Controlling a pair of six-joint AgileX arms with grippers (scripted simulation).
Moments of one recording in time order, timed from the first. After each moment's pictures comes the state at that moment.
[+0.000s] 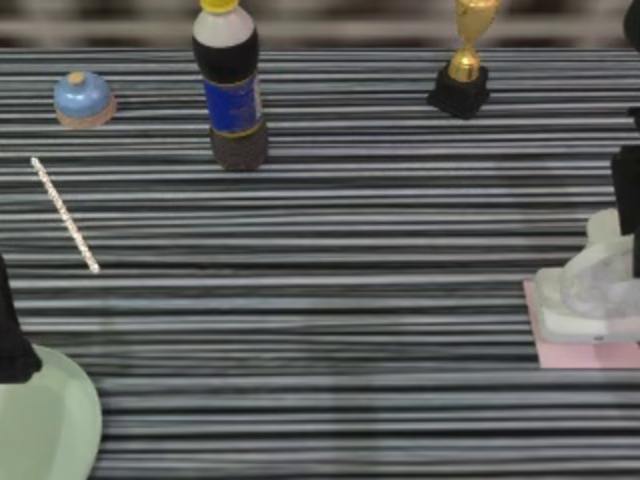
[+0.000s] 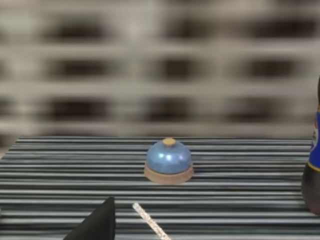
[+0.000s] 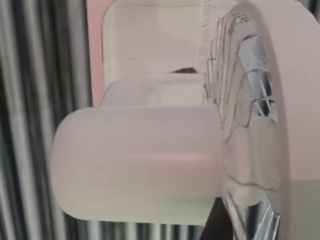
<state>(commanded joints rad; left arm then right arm) 0.00 0.00 0.00 0.00 0.00 0.00 0.24 1.72 1.40 -1.25 0.01 1.80</state>
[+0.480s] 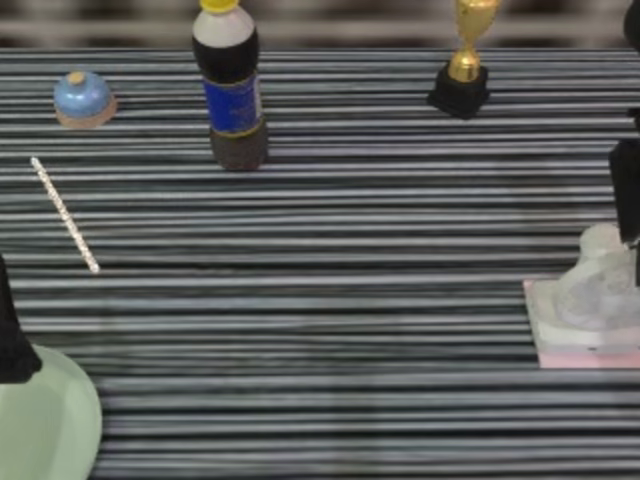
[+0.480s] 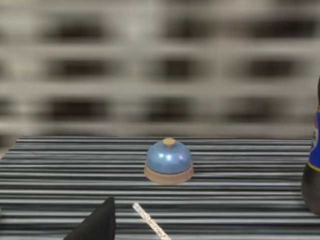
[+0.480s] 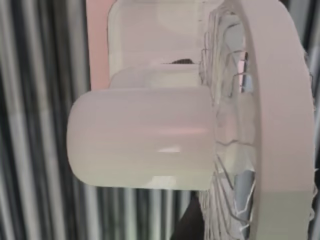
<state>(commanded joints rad) 0.00 0.00 0.00 0.00 0.00 0.00 0.24 1.72 1.40 -1.25 0.01 1.80</state>
